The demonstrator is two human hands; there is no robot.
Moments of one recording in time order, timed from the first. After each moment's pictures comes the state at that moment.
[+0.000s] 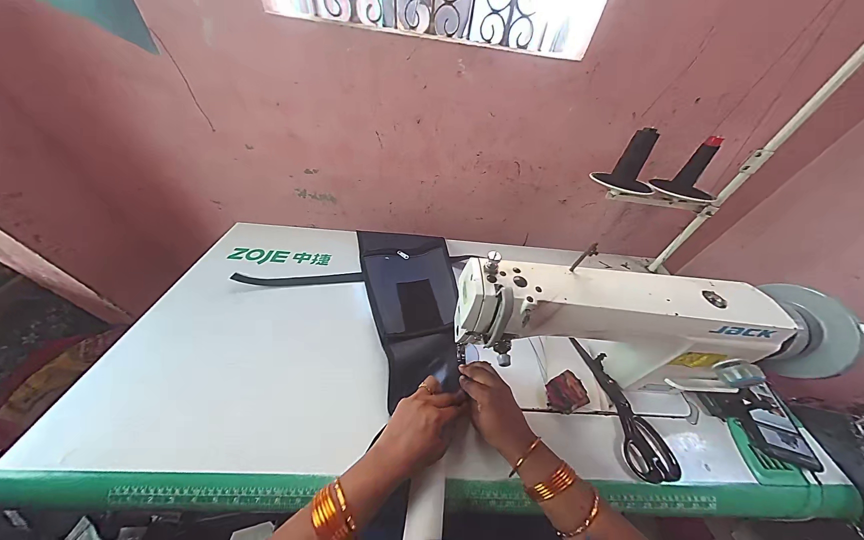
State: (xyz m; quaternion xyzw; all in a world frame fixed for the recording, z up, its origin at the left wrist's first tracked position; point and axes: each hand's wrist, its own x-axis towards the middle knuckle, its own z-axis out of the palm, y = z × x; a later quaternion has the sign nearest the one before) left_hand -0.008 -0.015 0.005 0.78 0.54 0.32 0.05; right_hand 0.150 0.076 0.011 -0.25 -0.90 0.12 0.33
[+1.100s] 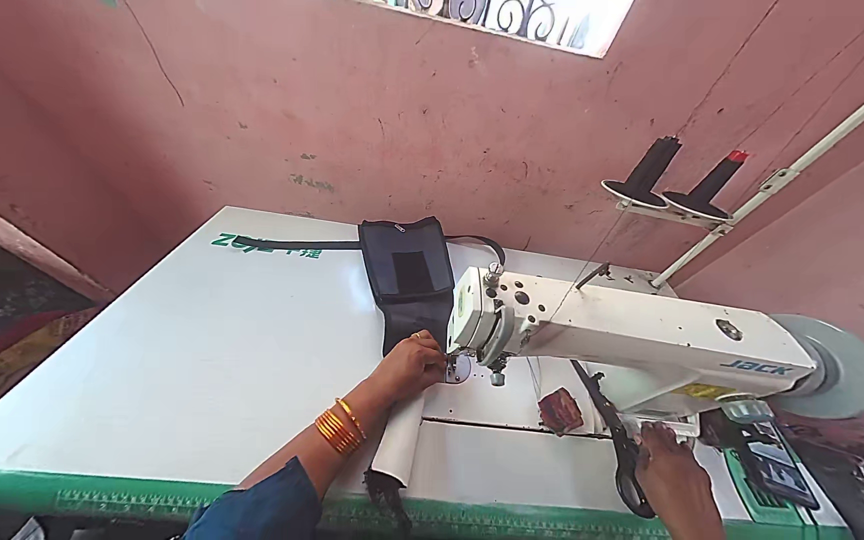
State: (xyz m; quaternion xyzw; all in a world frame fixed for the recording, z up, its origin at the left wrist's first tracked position) left_hand -0.058 0.075 0.007 0.78 0.48 0.38 0.14; right_hand 0.364 0.101 0.053 -0.63 -0.77 -0.03 0.11
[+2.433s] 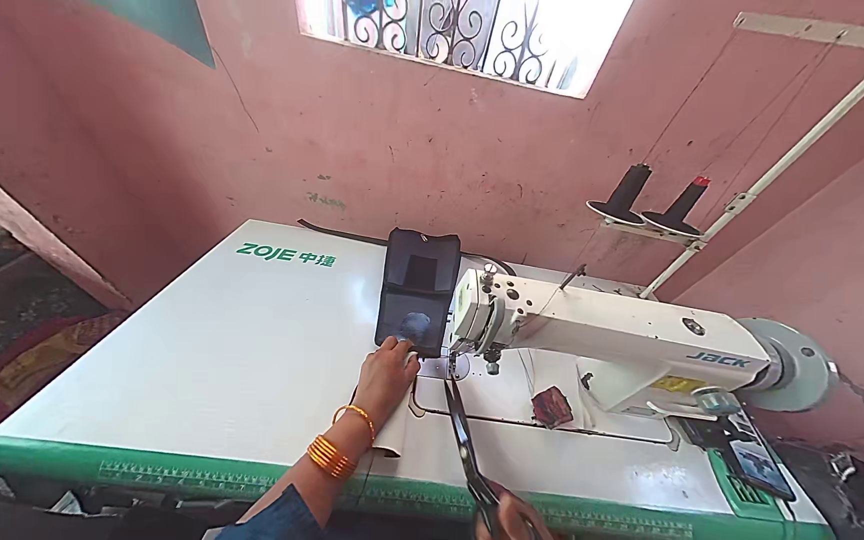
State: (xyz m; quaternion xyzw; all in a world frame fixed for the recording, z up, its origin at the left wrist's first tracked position) left_hand -0.046 0.026 0.034 0.54 0.78 0.28 0.14; right_hand 0.245 -0.041 0.030 -0.30 -0.42 0.80 0.29
